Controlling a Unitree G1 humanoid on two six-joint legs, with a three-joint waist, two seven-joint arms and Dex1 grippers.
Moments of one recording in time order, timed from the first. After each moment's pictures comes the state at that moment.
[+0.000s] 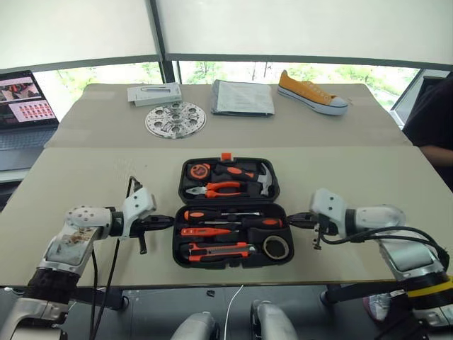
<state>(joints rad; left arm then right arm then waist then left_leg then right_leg) -0.28 0.78 -0.07 0.09 -0.25 0.20 -1.21 -0.31 -0.80 0.13 -0.06 0.16 0.21 1.07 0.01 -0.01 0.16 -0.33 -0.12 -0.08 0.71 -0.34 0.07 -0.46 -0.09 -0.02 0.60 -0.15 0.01</state>
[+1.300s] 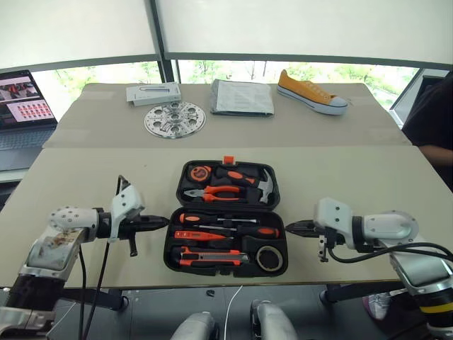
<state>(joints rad) -0.20 0.84 0.02 -0.01 -0.32 0.32 -1.23 -0.19 -0.86 0.08 -0.26 0.19 0.24 1.11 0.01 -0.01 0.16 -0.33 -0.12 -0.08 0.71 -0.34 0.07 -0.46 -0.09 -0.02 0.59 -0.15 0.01</state>
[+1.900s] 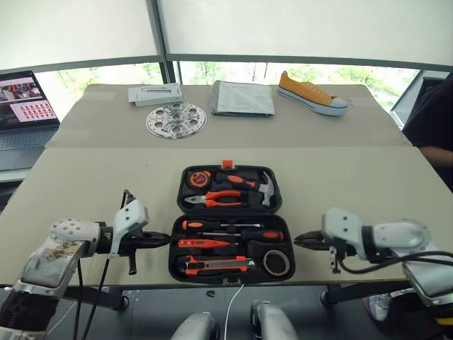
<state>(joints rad) -0.15 0.89 0.03 -0.07 -0.35 0.44 -1.22 -0.12 -0.94 0.00 -0.26 0.22 0.35 1.09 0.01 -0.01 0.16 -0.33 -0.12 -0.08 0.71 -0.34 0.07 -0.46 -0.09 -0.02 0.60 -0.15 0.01</state>
